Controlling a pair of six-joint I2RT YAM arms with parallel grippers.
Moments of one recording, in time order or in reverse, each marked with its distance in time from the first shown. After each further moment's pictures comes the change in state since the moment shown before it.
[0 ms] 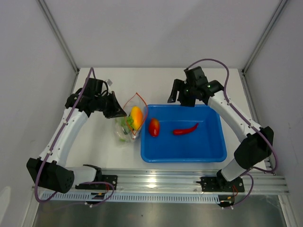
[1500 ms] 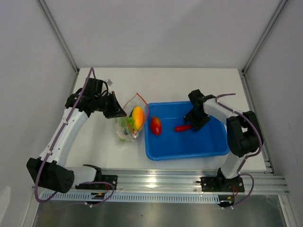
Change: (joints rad) left arm 0.000 0.000 -0.002 0.000 0.003 0.002; right arm -0.153 0.161 -0.399 0.007 0.204 0.603
